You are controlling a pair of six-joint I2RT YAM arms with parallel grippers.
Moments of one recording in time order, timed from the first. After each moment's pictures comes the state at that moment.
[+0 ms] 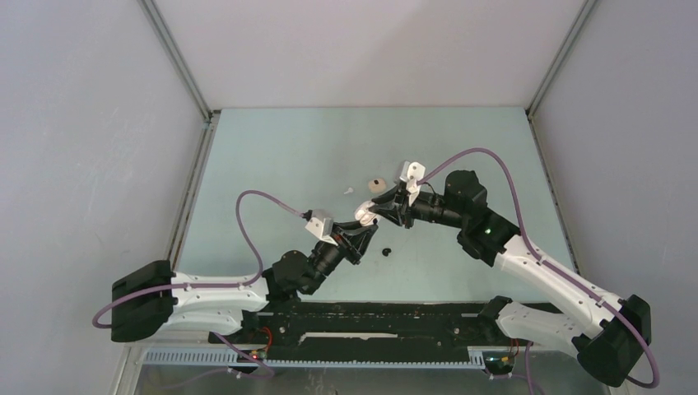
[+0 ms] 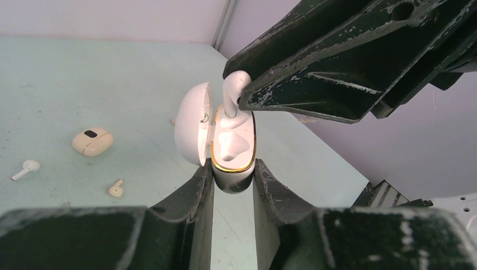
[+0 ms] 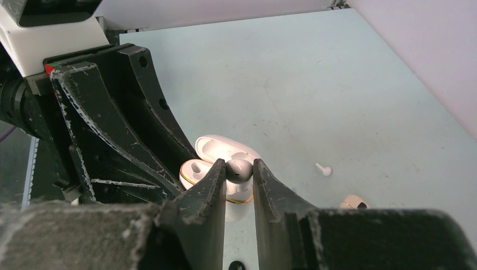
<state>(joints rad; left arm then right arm) -1.24 1.10 0.36 0.96 -0.52 -0.31 0.72 1.02 0.84 0.04 -0.54 -0.15</state>
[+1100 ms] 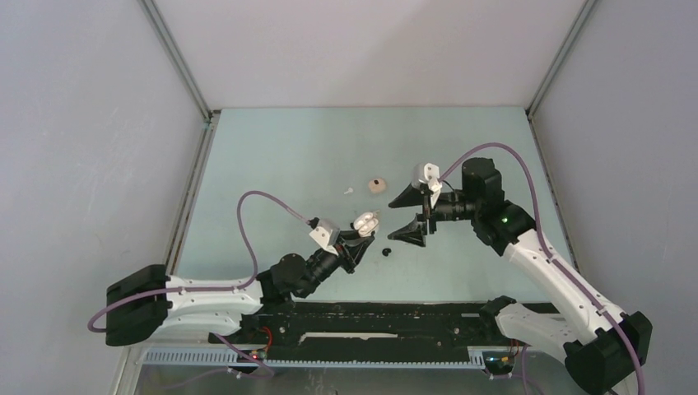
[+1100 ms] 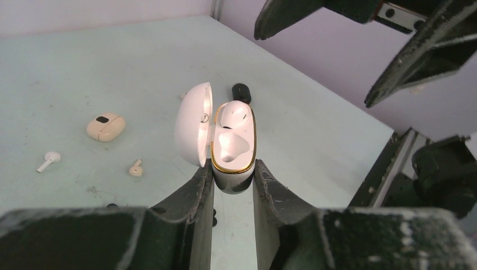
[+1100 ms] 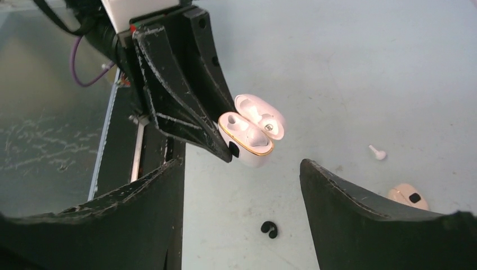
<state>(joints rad) -1.24 1.05 0.29 0.90 -0.44 -0.22 0.50 1.01 0.90 -0.23 -0.97 -0.25</state>
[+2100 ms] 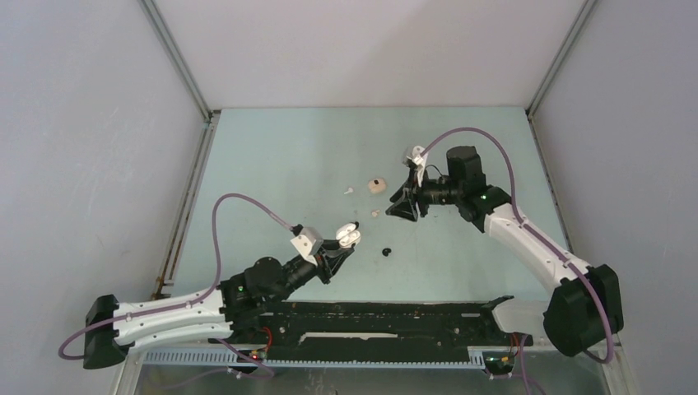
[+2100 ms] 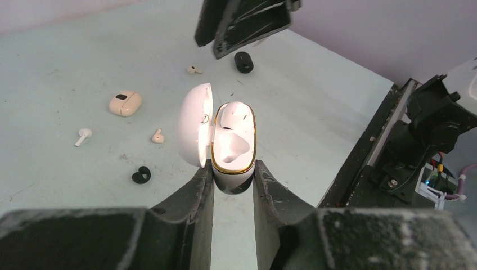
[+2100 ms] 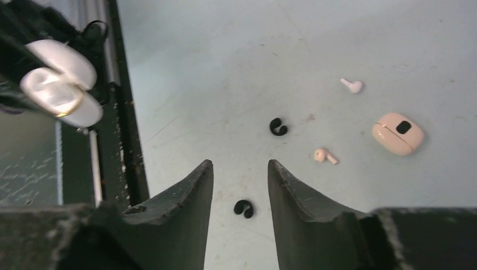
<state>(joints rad) -1.24 0.59 0.29 0.31 -0.34 -0.15 0.42 1.26 0.92 -0.19 -0.87 -0.18</state>
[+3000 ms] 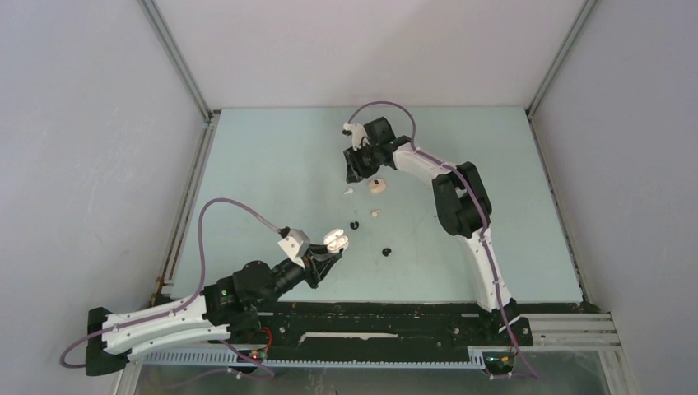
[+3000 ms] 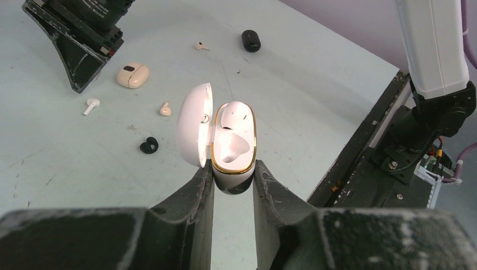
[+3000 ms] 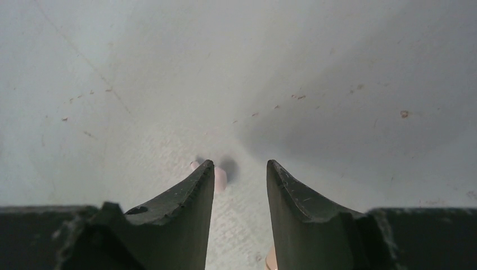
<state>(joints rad) -1.24 0.40 0.29 0.06 -0.36 -0.21 0.53 2.36 1.87 -0.39 -0.46 0.00</state>
